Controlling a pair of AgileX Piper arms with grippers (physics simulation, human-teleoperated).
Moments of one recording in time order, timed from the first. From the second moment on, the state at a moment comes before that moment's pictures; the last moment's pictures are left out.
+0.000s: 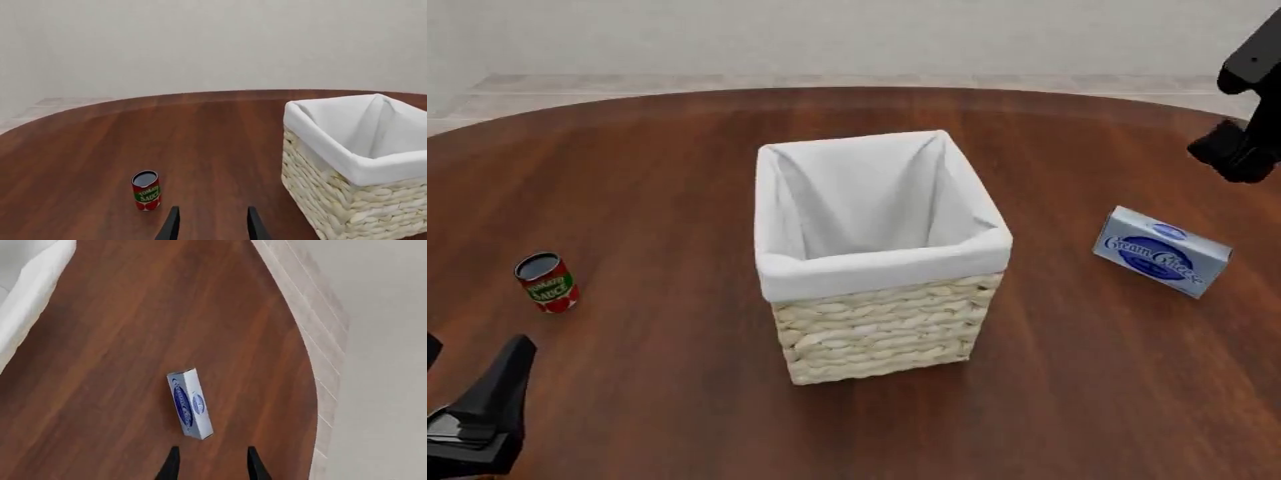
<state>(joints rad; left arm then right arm) -0.05 0.01 0.00 0.02 0.00 -0.14 1.26 -1.25 0.73 -0.90</state>
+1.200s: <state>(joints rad) -0.08 0.00 0.00 0.04 0.03 -0.21 1.66 -1.37 0.77 -1.32</state>
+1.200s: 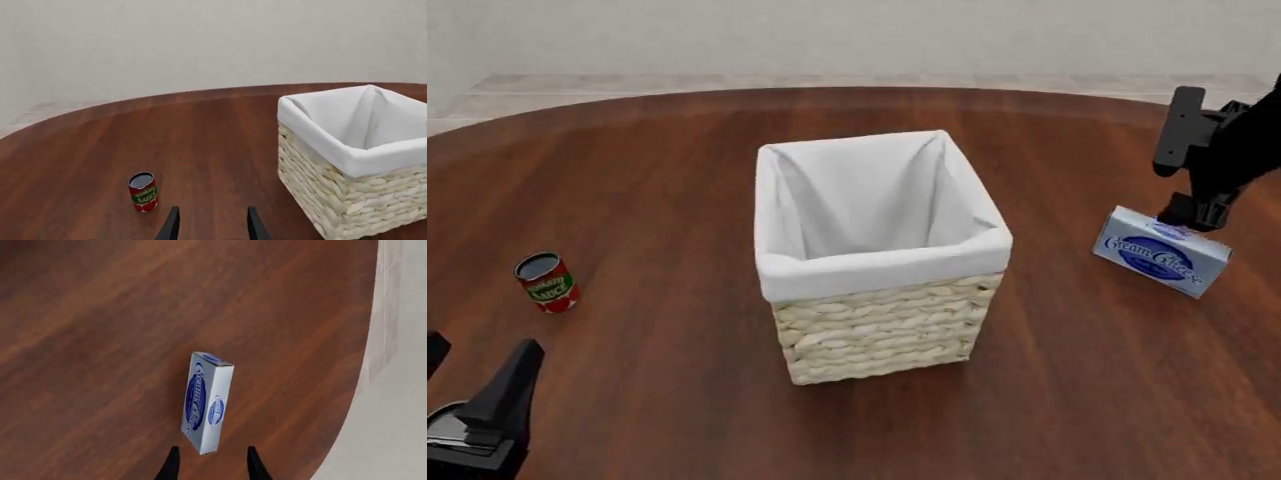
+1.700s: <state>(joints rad) -0.07 0.00 0.00 0.05 0.03 -0.16 1.82 -1.63 0.93 -1.20</state>
